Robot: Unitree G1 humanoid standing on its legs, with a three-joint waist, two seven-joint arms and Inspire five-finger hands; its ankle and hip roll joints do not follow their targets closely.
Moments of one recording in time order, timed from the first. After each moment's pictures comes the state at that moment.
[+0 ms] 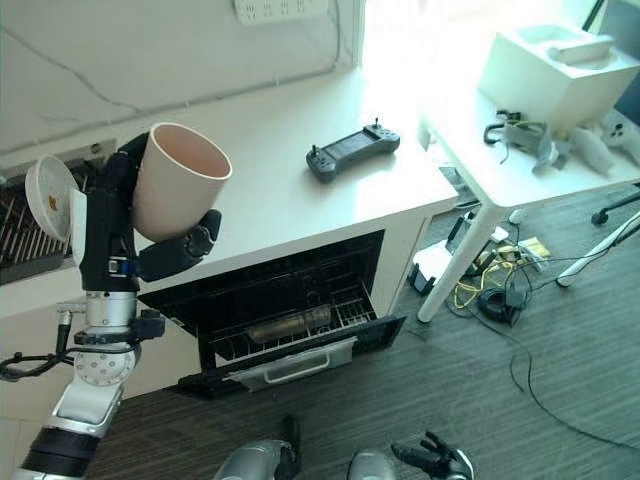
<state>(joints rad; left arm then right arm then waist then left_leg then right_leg) -0.14 0.55 -0.07 -0.02 0.02 -0.54 0.38 0.05 -0.29 -0.02 1.22 0.48 -0.15 0.10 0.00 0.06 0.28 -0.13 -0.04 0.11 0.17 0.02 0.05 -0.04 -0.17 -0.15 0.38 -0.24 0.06</state>
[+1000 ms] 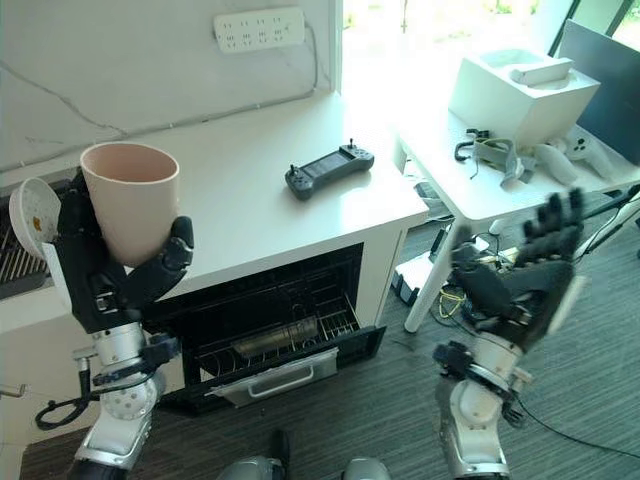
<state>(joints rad) -0.06 0.36 -0.12 -0.04 0.07 -0.67 0.68 0.04 -0.33 0.08 -0.06 0.30 -0.68 -0.45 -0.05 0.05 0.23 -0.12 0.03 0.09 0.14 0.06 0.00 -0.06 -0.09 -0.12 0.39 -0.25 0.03</state>
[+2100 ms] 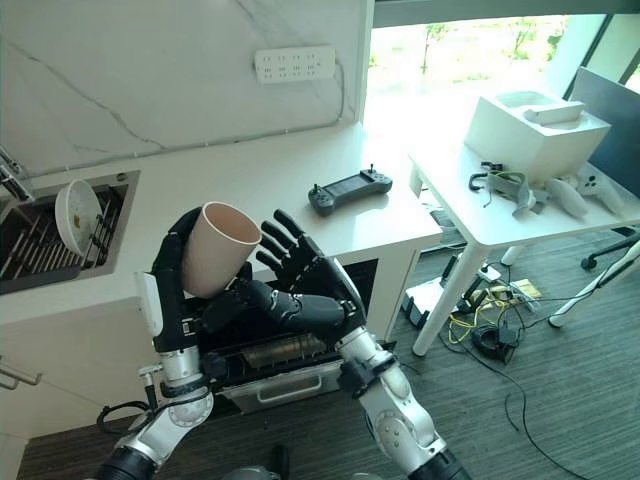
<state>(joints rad) -0.11 0.33 -0.31 0.29 0.58 -0.60 1.08 -0.10 -0.32 0.48 -0.10 0.96 -0.22 0.25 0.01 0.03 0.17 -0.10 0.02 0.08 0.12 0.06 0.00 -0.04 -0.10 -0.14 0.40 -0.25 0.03</state>
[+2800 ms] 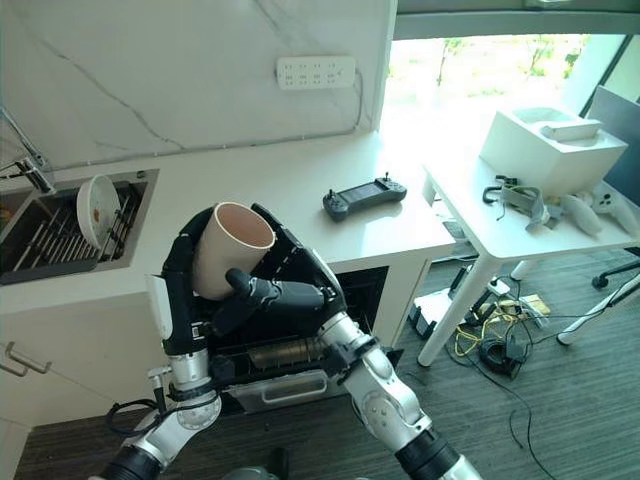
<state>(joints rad) -0.12 0.32 -0.35 0.29 0.60 -0.62 1.11 -0.23 -0.29 0.51 -0.06 1.00 -0.14 0.20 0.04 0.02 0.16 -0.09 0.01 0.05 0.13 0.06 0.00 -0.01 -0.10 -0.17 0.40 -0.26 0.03</state>
